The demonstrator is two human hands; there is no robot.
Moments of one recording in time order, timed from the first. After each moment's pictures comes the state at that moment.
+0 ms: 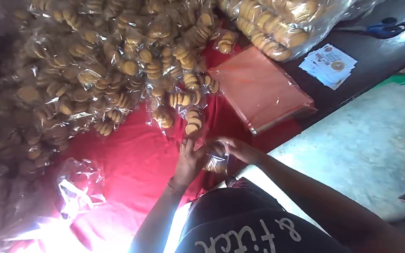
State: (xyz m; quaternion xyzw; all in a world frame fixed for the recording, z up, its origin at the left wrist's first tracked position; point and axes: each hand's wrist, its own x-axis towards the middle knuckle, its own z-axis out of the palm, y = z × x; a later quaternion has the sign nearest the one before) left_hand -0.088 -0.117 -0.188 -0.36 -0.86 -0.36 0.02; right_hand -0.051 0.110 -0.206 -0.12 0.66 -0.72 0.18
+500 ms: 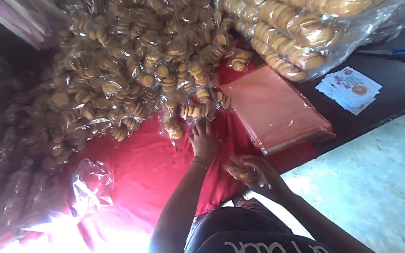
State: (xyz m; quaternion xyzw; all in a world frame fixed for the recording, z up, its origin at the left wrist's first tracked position) left_hand -0.171 -0.036 -0.183 -0.10 -0.98 -0.10 -0.17; right_hand -0.001 0.144 -0.253 -0.12 0.85 -0.49 -0.13
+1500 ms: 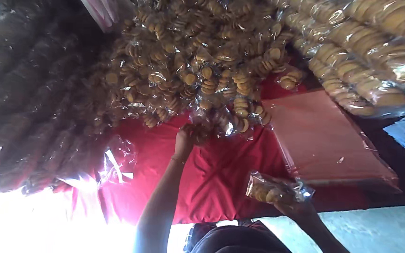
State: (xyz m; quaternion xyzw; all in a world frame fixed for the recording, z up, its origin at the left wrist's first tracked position) left_hand -0.206 -0.190 -0.165 -0.08 -0.94 -0.32 0.05; right_hand -0.004 0.140 -0.244 0.00 0.72 -0.69 -0.01
